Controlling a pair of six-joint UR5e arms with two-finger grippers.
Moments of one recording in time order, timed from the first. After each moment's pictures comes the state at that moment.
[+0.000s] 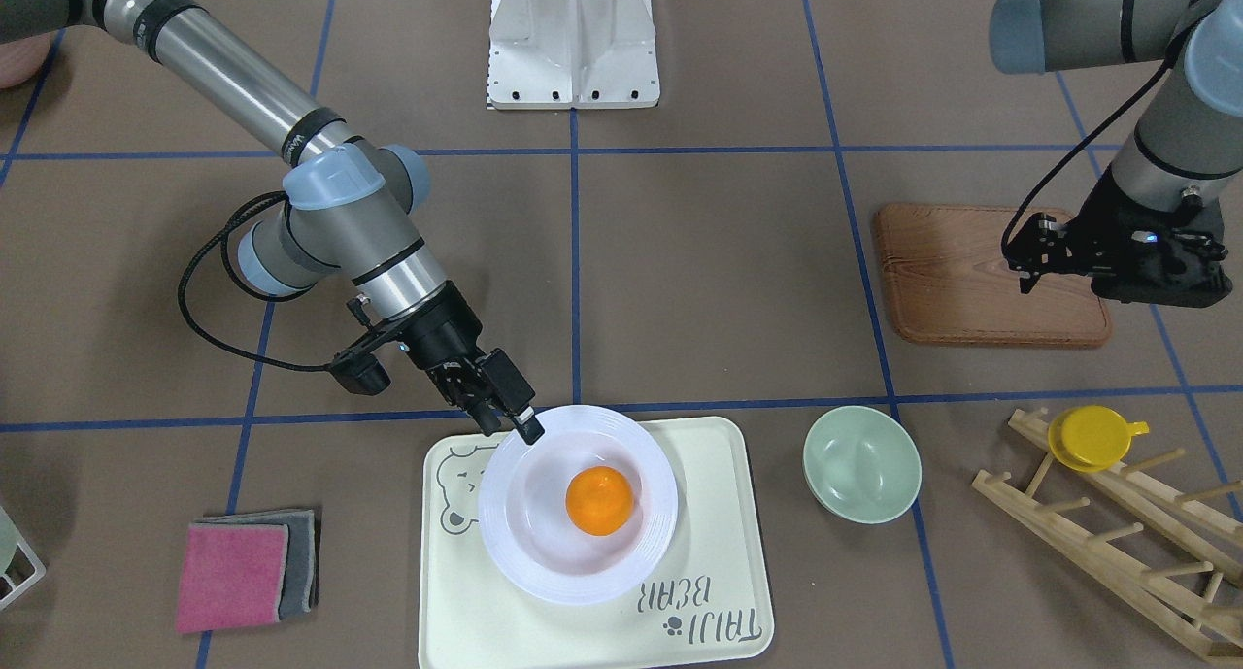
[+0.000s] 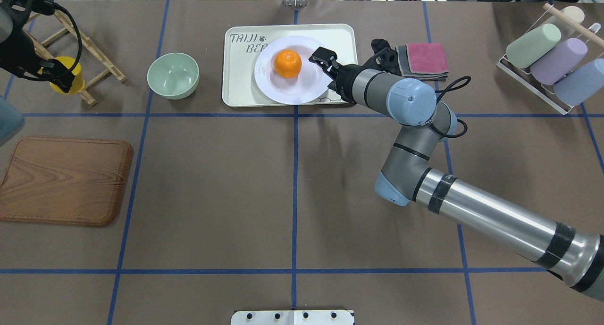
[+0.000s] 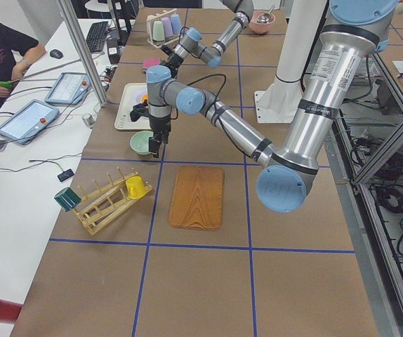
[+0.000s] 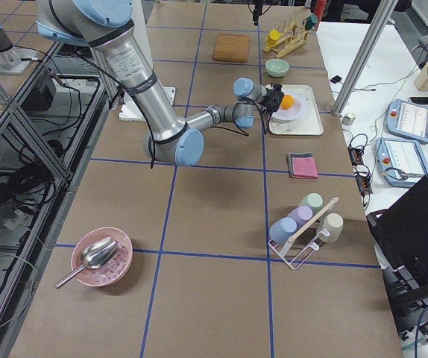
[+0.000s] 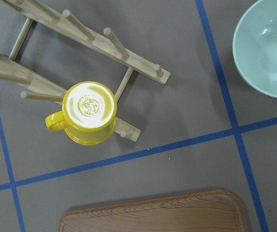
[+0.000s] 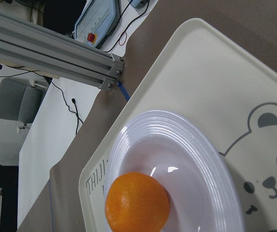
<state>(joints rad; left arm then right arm) -1.10 -1.90 -1.87 -1.35 -2.04 -0.35 0.67 -0.90 1.25 -0.48 1.62 1.85</state>
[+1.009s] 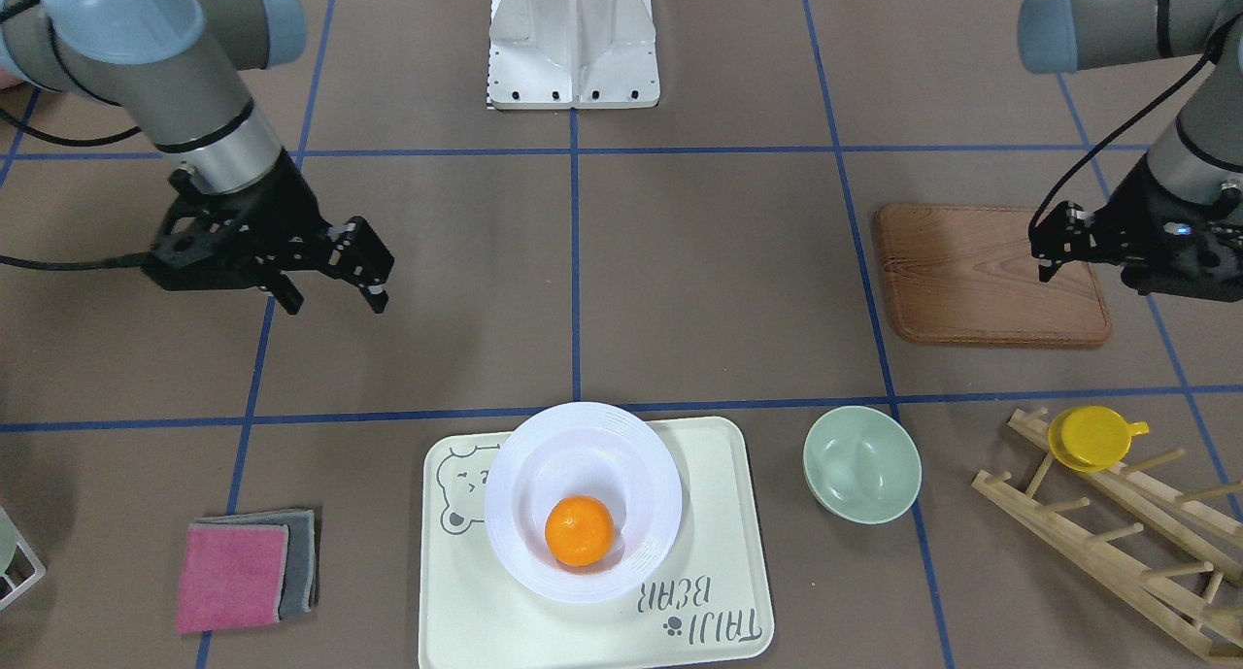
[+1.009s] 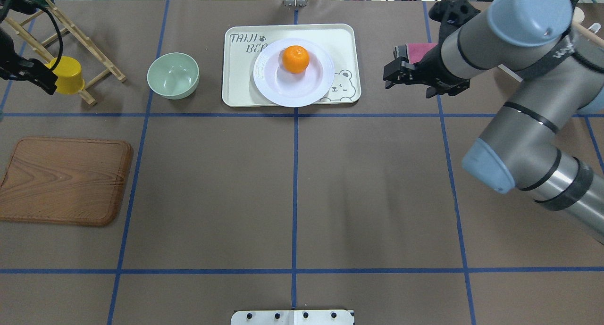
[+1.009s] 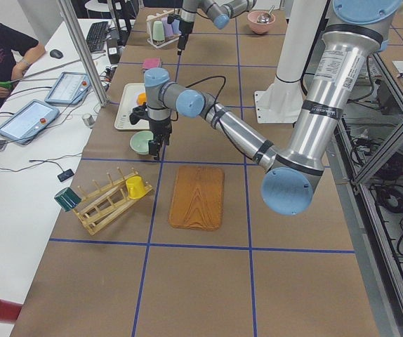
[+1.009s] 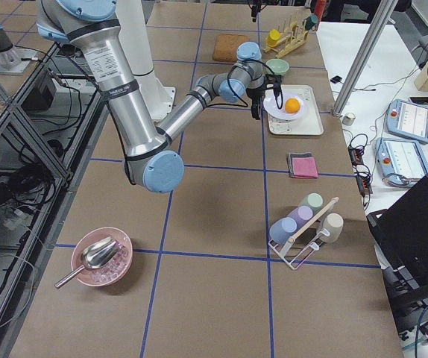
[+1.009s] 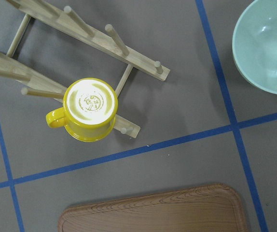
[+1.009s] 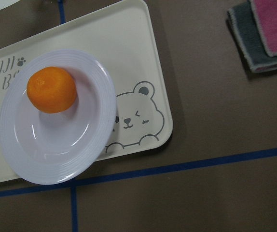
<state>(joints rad) -1.18 -1.83 -1.88 -1.35 -2.16 -0.21 0.89 -1.17 1.88 -1.41 2.03 1.13</state>
